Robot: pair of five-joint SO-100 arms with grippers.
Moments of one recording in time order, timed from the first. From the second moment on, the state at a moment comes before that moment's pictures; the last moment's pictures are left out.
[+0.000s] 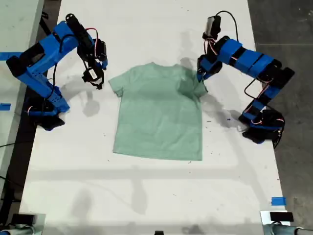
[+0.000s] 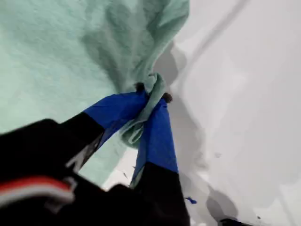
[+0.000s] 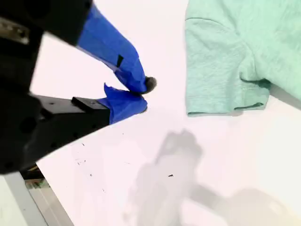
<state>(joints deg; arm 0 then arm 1) -32.6 97.8 82.9 91.2 28.9 45.5 90.2 92.5 79.8 -47.2</state>
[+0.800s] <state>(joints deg) -29.8 97.8 82.9 91.0 27.9 29.2 55.3 59.9 66.1 -34.5</state>
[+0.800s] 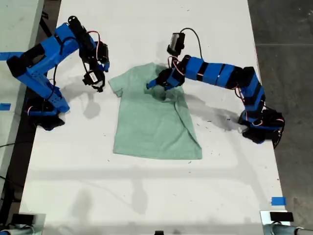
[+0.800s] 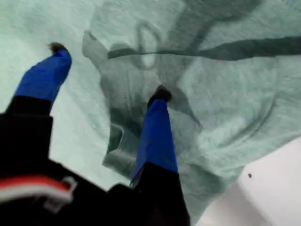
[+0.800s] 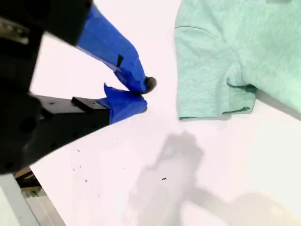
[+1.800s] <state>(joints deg) -31.8 93.1 98.7 80.1 33.8 25.3 89.1 72.2 90.4 -34.7</state>
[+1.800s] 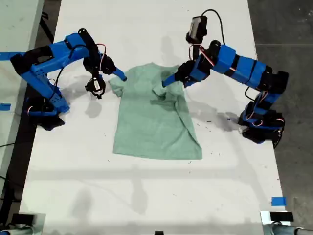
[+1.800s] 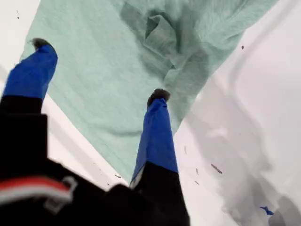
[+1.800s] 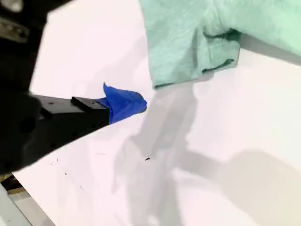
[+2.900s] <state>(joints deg) -35.5 84.7 93.3 73.2 37.2 23.6 103.5 89.7 87.5 -31.7</state>
